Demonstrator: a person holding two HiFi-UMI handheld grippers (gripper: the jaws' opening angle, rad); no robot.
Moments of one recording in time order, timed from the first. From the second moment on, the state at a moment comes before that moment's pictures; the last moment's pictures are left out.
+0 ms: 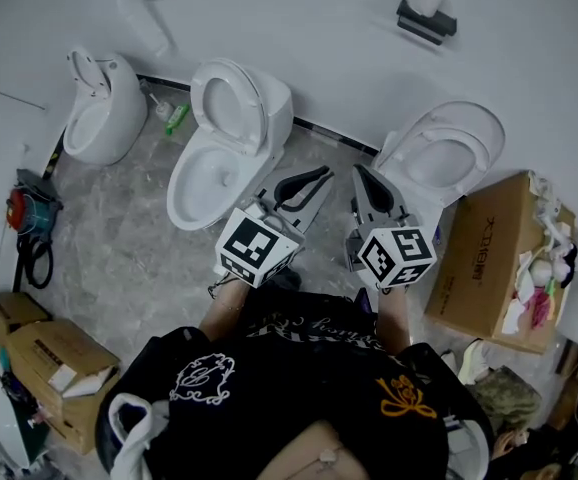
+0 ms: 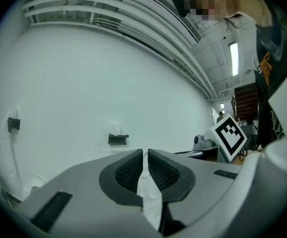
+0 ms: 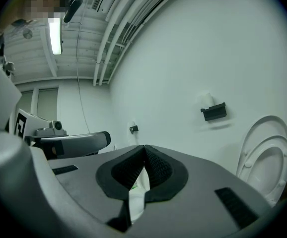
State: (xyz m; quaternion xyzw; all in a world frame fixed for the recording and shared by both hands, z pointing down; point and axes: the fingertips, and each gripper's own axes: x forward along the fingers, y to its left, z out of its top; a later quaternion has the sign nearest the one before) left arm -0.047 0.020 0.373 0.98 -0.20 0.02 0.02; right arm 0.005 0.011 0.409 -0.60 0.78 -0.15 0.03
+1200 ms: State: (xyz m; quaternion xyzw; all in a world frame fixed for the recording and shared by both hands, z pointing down) left arm -0.033 -0.111 0.409 0.98 -0.16 0.04 0.06; right arm 0.041 -0.110 0.435 -0.65 0.74 -0.16 0.00
